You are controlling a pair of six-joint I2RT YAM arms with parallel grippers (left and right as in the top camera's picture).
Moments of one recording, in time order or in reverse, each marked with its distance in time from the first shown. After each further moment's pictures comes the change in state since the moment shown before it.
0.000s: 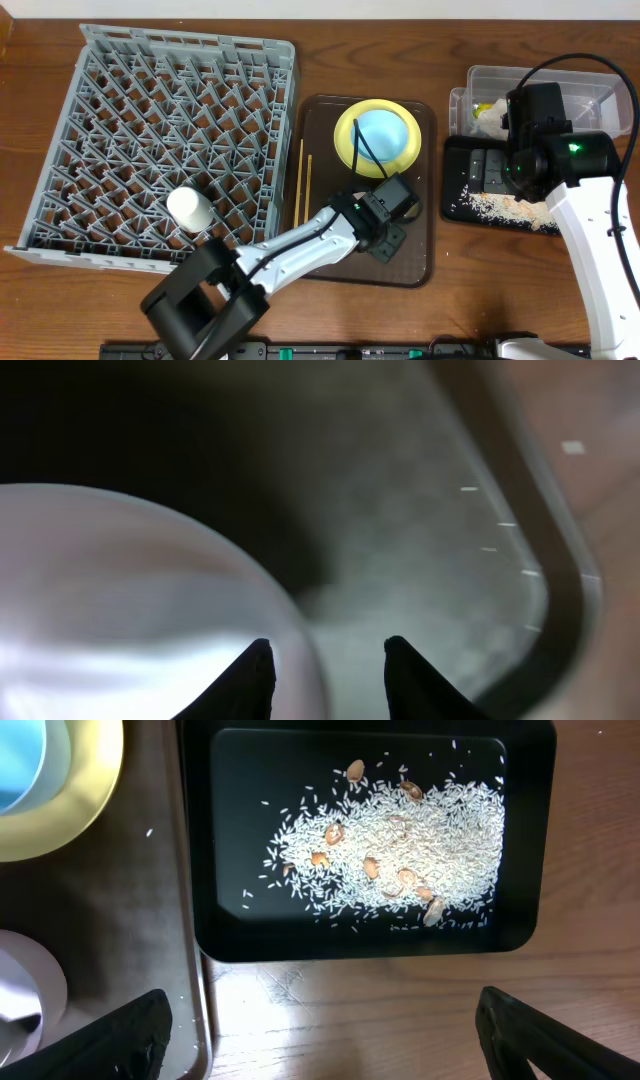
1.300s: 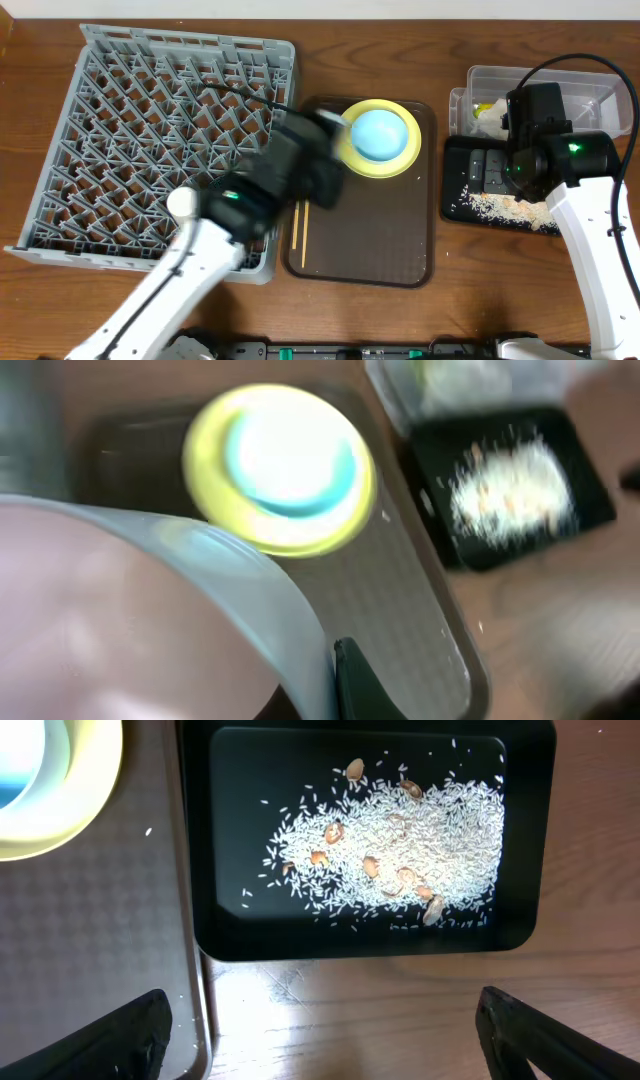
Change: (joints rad) left arm 0.375 -0.501 0.021 -0.087 0.088 0.003; right arm 0.000 0.000 0.000 -0.002 0.000 0.000
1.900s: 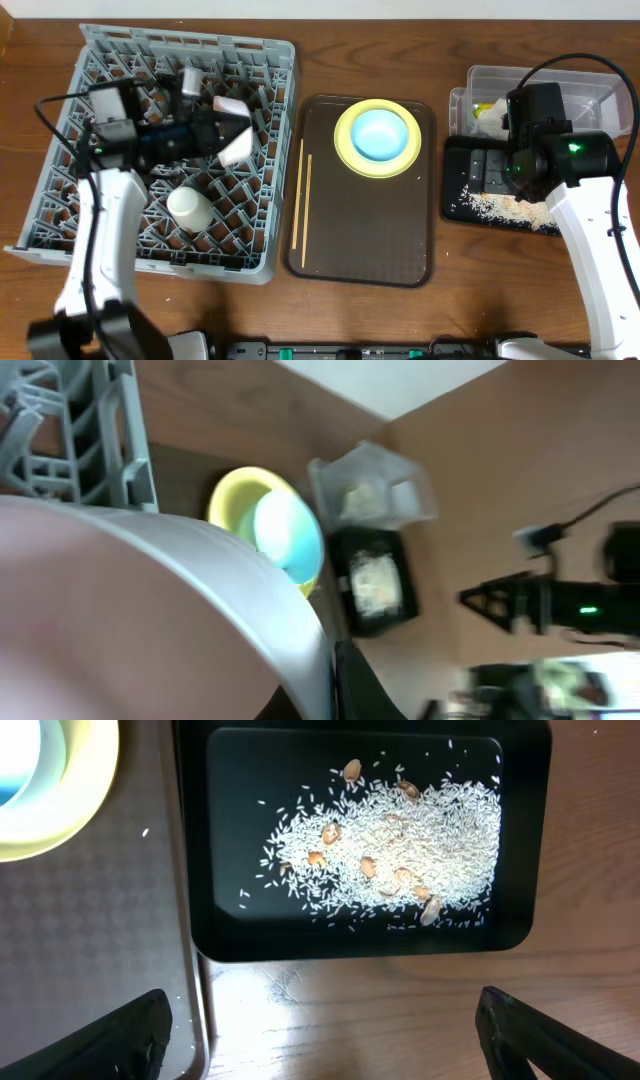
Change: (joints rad) left arm 0.775 0.196 0.000 0.073 0.944 0.098; right arm 0.000 0.000 0.000 -0.001 0.006 0.000
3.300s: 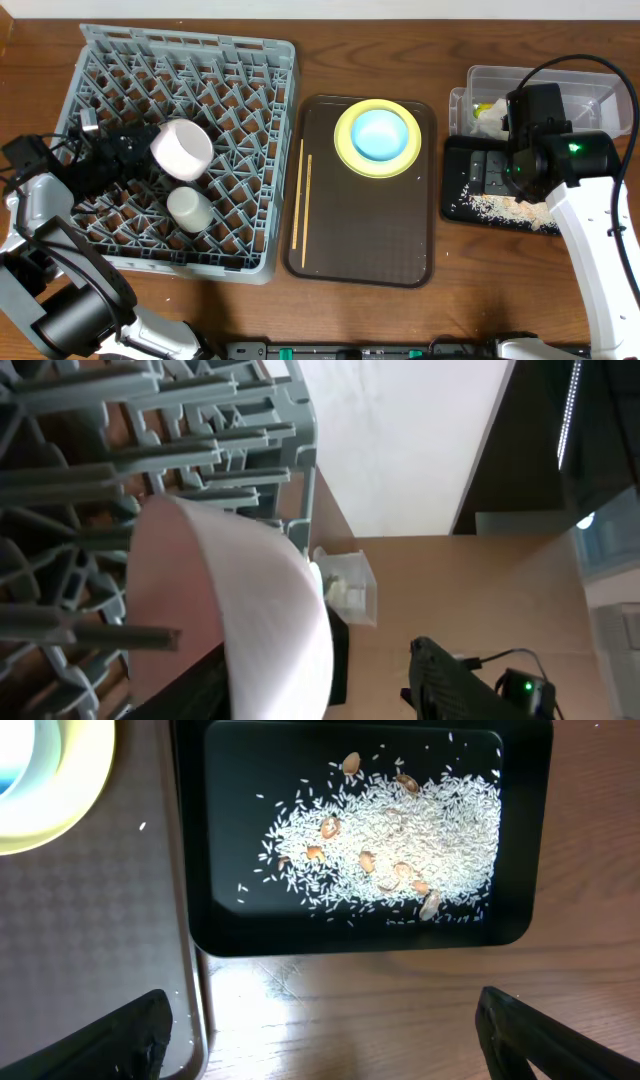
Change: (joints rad) left arm 0.457 0.307 0.000 -0.052 0.241 0.007; right arm 0.000 0.000 0.000 -0.011 0.000 0.000
